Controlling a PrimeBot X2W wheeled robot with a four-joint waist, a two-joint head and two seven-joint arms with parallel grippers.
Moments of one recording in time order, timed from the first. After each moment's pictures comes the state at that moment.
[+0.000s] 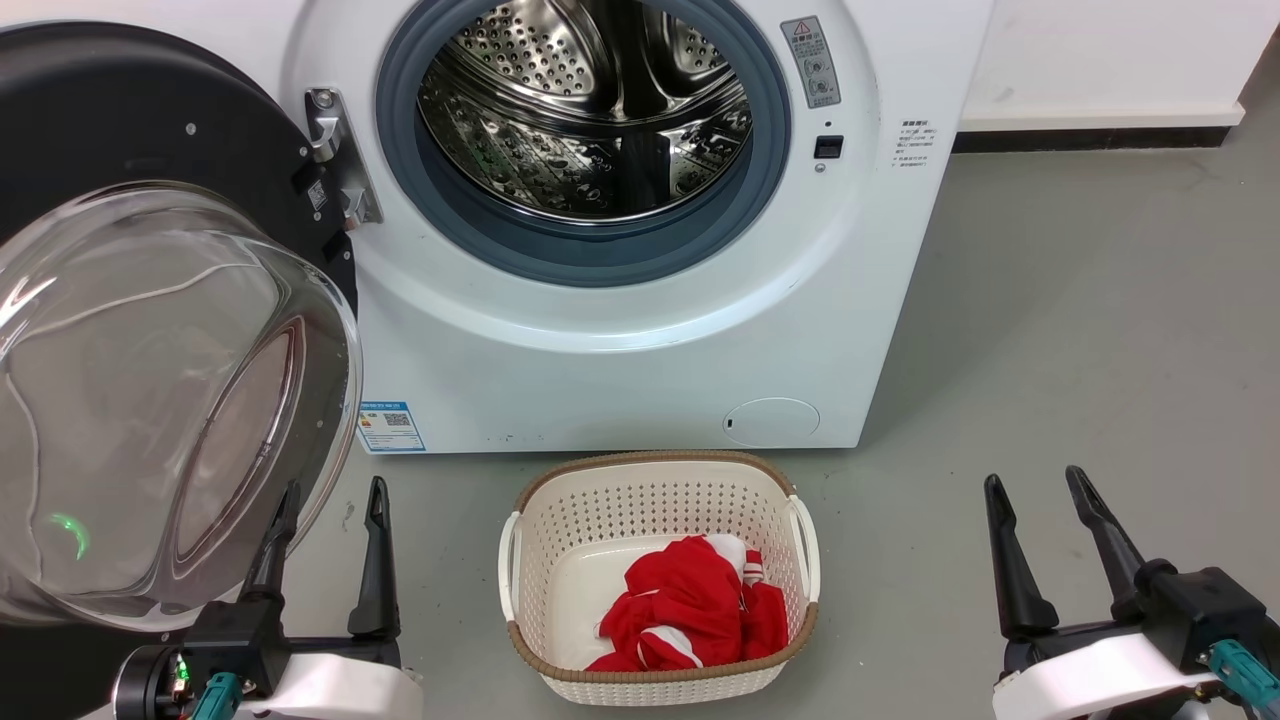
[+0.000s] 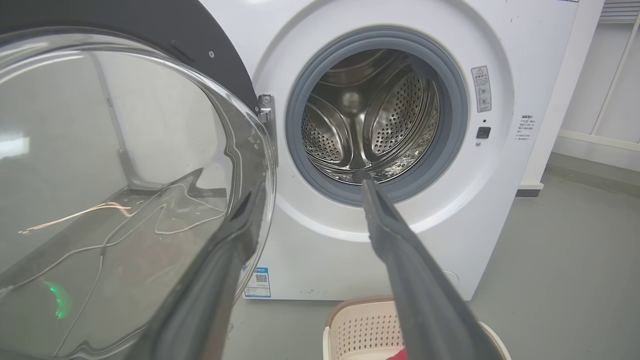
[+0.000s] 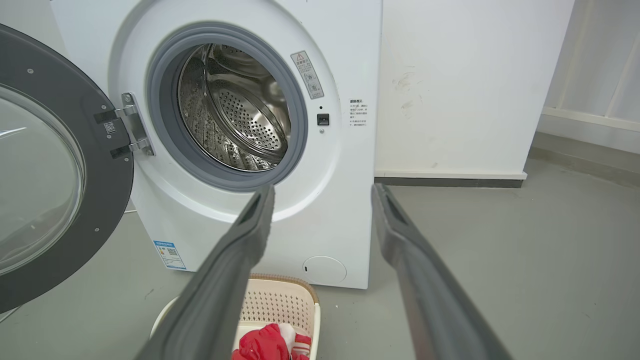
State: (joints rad) left arm 0.04 0.08 0.04 0.03 -0.10 -0.04 -0.26; right arm 0.06 -0.05 0.00 0.00 0.10 0.13 -0.18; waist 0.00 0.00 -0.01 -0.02
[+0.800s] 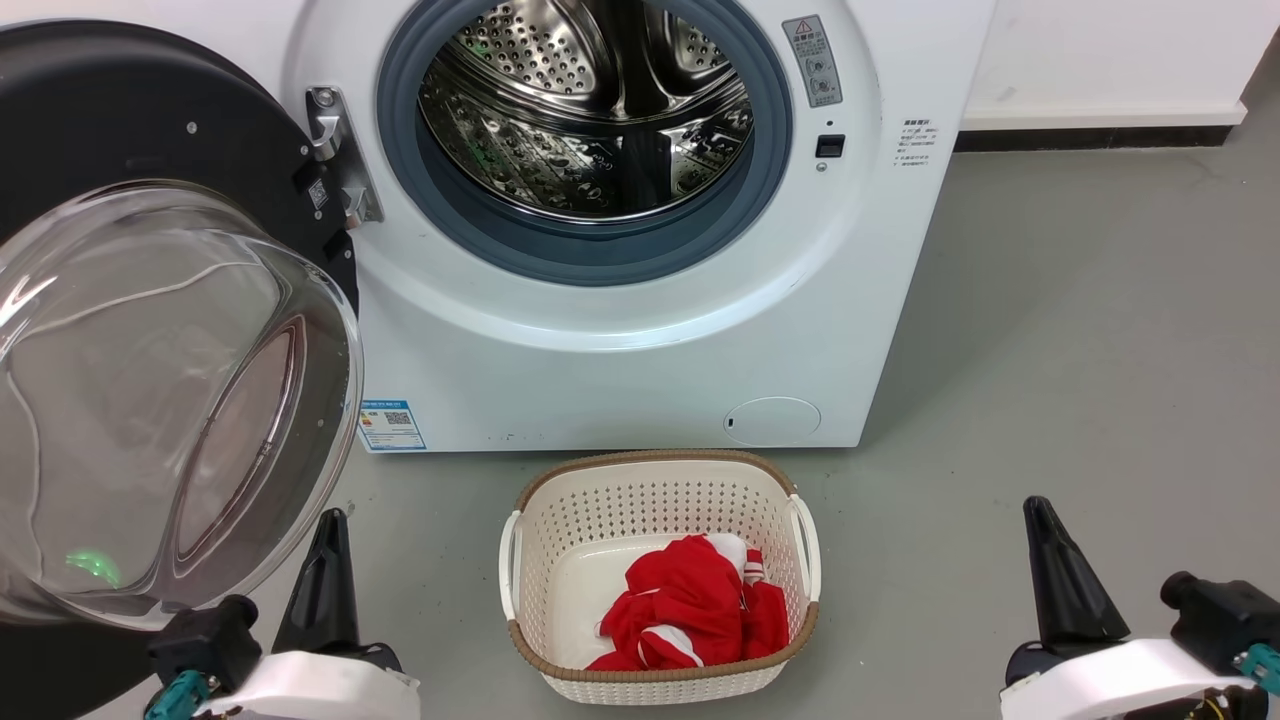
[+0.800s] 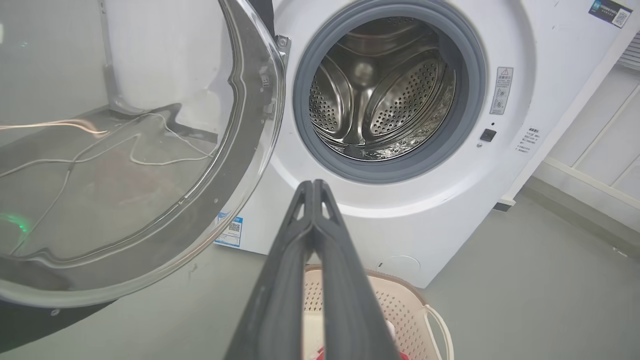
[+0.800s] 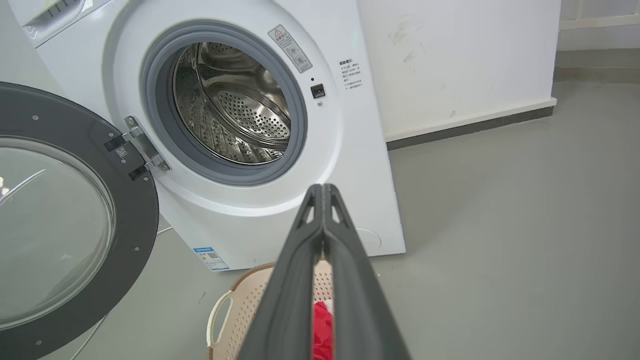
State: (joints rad) left arm 0.04 0.06 0.05 0.10 -0.33 -0.06 -0.20; right arm 0.07 -0.06 0.00 0.06 0.35 0.13 -0.15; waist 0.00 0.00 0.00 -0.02
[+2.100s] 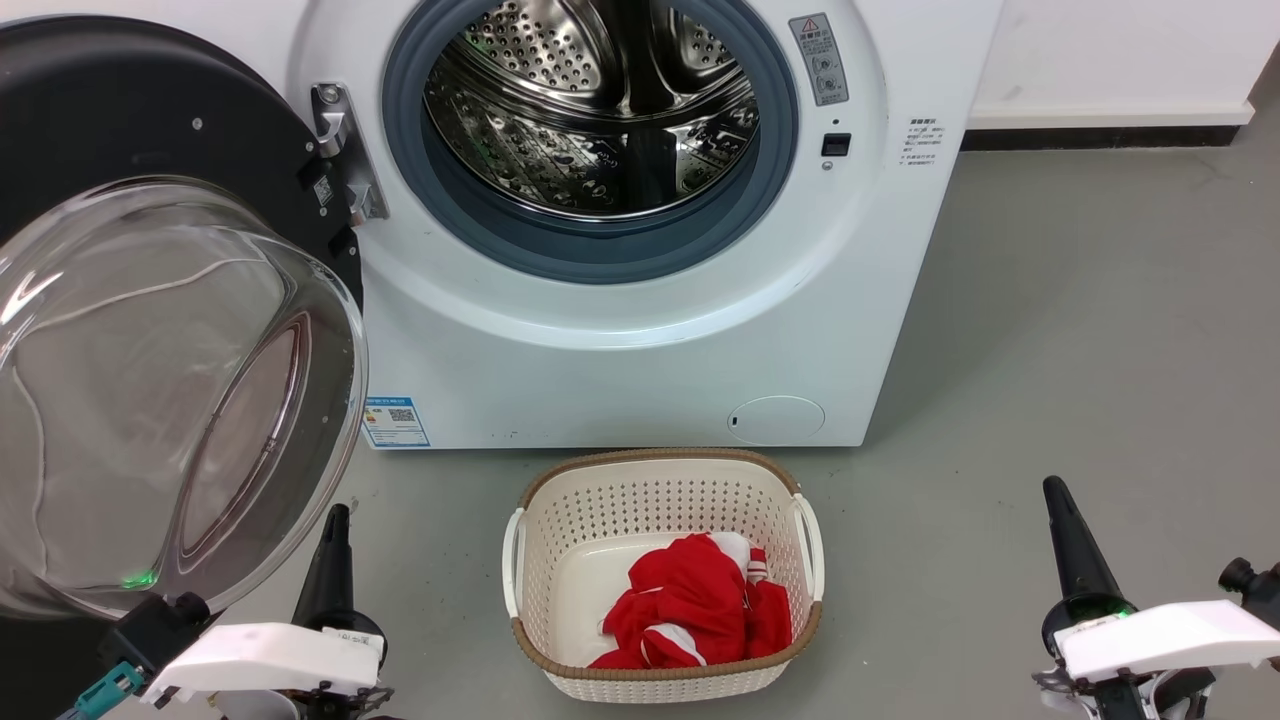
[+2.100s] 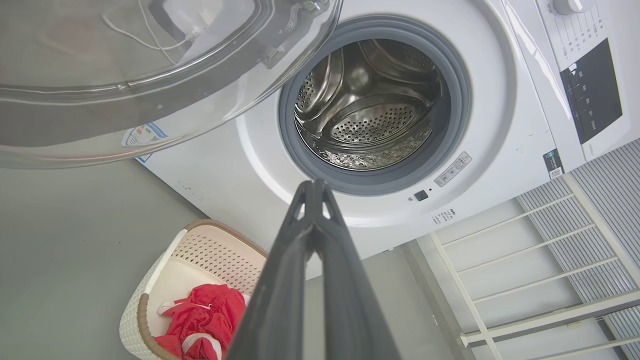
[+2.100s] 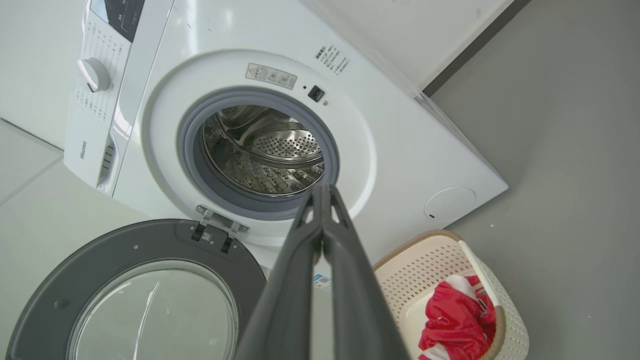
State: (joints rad) left arm -0.03 0.06 0.08 0.17 -0.95 -0.10 -0.05; right arm -0.01 -0.08 -0.02 0.15 0.99 0.13 -0.05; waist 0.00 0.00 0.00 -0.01
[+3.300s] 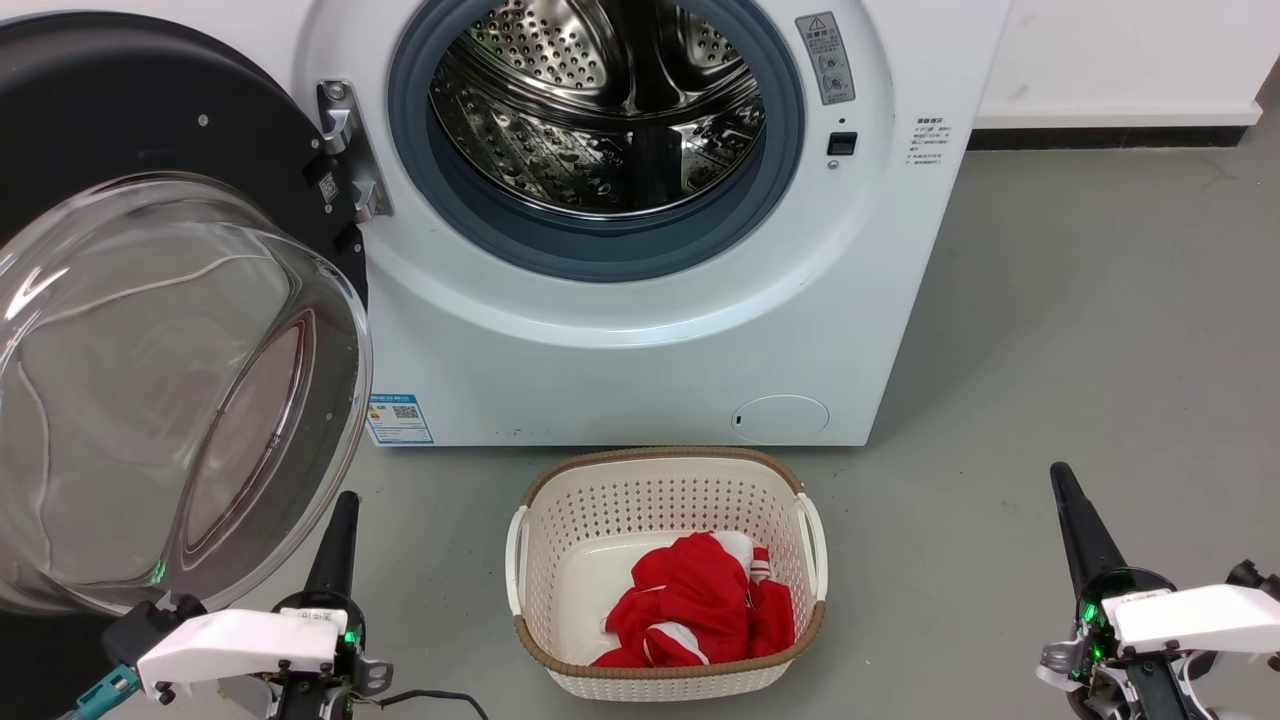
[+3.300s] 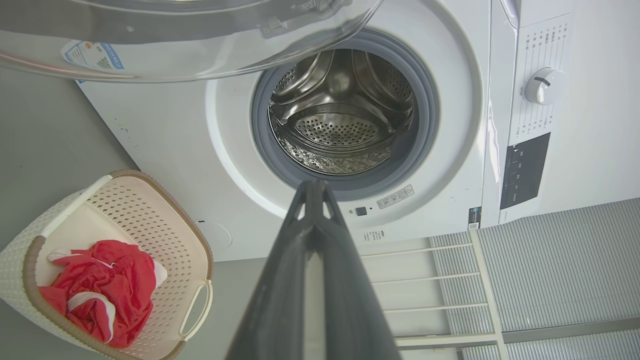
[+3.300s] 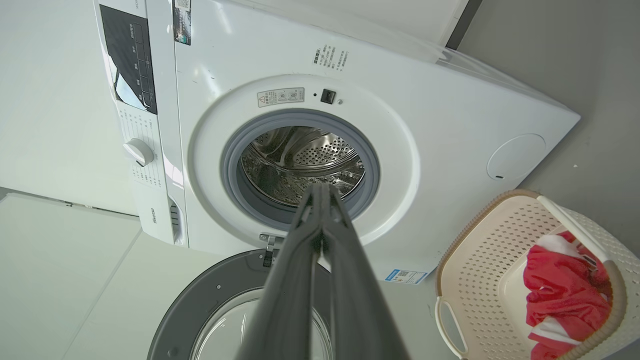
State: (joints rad) left arm -0.07 0.05 0.10 0.21 -1.32 -0.11 0.04; right arm -0.06 -0.08 -0.05 0.20 1.36 0.13 0.02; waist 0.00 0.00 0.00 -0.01
